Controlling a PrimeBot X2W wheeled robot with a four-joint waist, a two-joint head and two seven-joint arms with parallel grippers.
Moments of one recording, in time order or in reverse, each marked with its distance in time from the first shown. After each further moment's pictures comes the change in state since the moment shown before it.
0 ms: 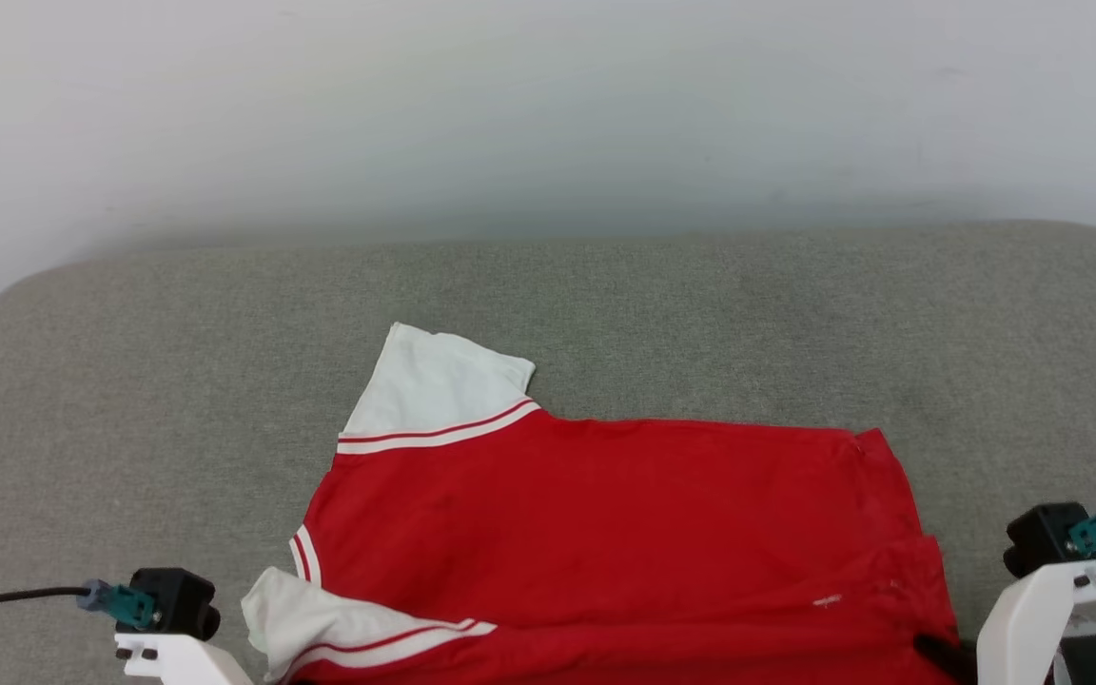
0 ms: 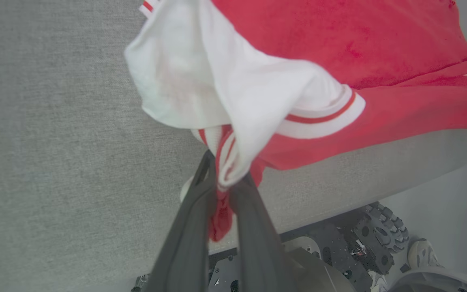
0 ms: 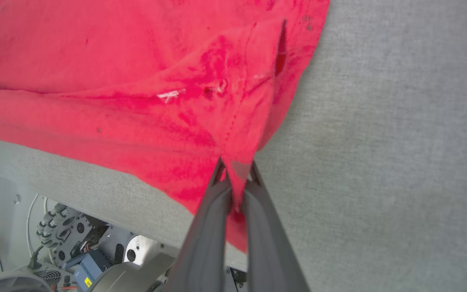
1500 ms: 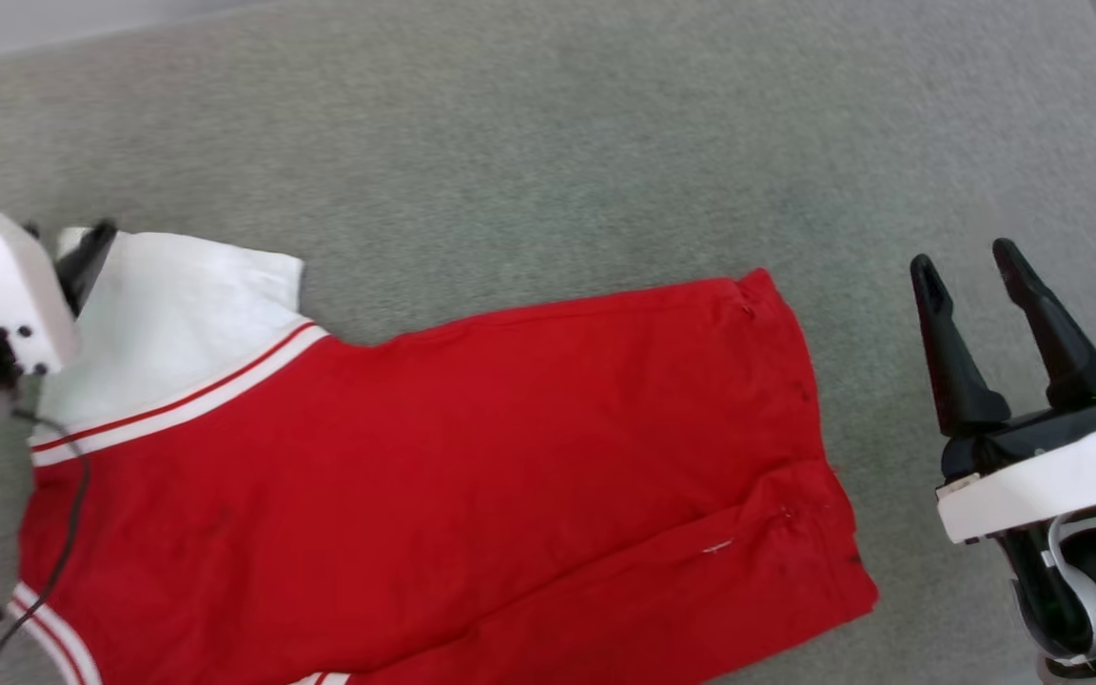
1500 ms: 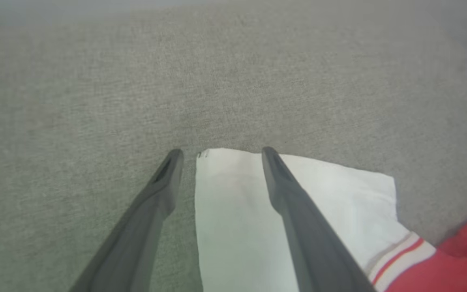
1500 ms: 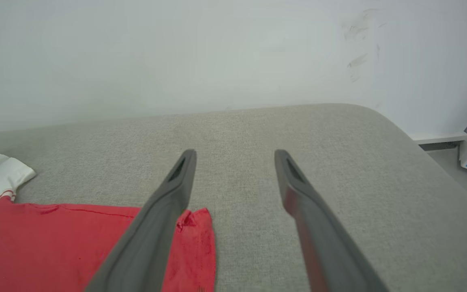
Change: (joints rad) left arm -0.781 0.029 0.072 0.513 0.102 -0.144 -0.054; right arm -0.217 0.170 -0.009 -0.148 -0.253 0.000 -0.846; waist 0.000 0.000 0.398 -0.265
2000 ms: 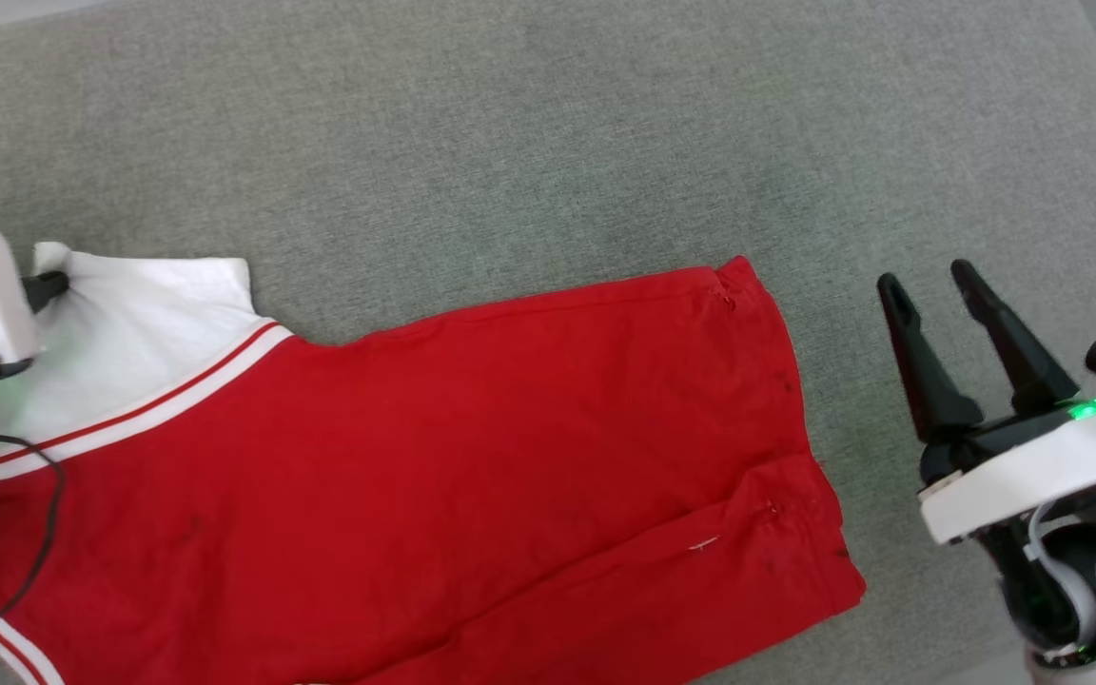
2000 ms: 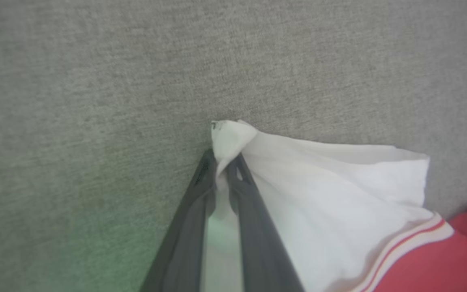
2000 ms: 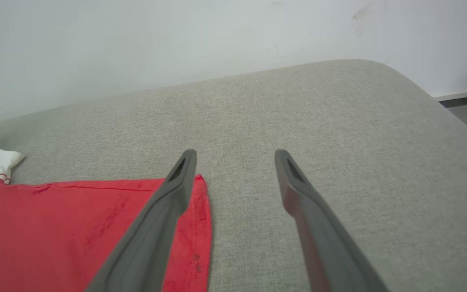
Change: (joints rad) left arm -0.042 0.067 -0.021 0.049 -0.117 0.036 0.332; right arm -0.019 -0.009 0.037 0.080 0.083 0.000 0.018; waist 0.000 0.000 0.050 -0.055
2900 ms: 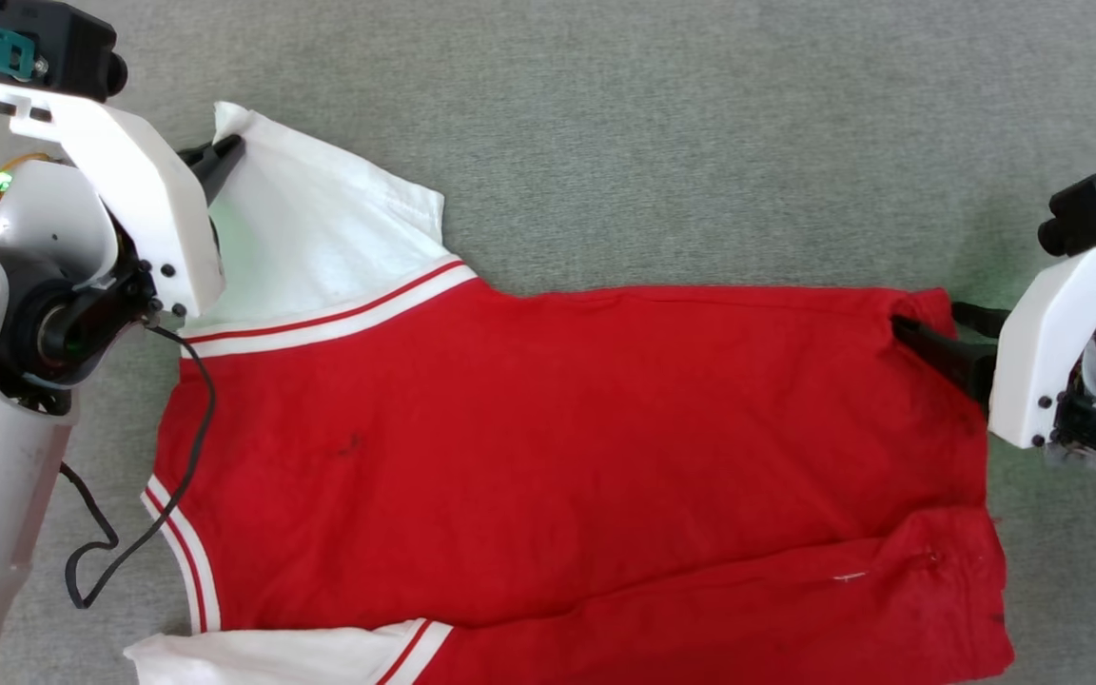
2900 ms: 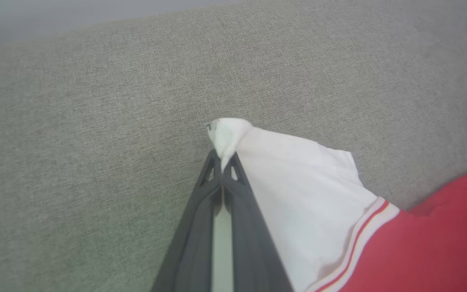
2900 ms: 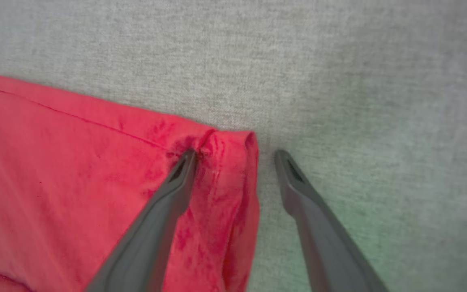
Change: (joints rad) left arm -0.109 -0.165 -0.111 -0.147 0.131 -0.070 -0.241; right arm -0.277 -0.161 0.016 0.212 0.188 0.000 0.830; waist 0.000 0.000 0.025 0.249
